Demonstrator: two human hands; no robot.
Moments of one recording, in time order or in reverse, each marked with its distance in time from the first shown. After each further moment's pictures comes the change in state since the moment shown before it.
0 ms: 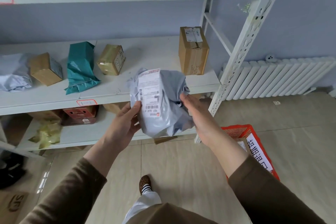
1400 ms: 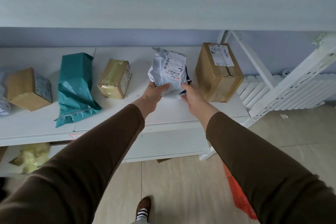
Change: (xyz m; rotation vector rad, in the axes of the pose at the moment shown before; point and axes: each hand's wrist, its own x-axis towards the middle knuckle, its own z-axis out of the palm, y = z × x) left_hand 0.308 0.075 0.000 0.100 -0.026 -0.067; right_hand 0.314 -0.026 0.048 0.059 0.329 0.186
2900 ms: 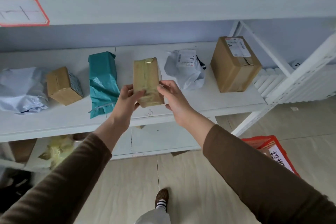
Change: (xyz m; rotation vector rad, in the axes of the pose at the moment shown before) left_hand -0.136 0.009 -0.148 0.049 0.174 0.147; right_hand -0.125 0.033 0.114 -0.048 -0.299 -0.178
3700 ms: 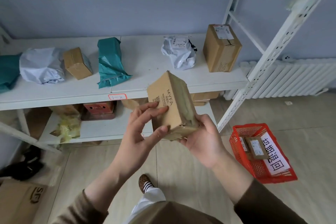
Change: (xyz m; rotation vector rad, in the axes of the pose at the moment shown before) left_hand -0.289 -0.048 0.025 0.347 -0.187 0.455; right_hand -0.268 0.064 -0.062 0.631 -0.138 0.192
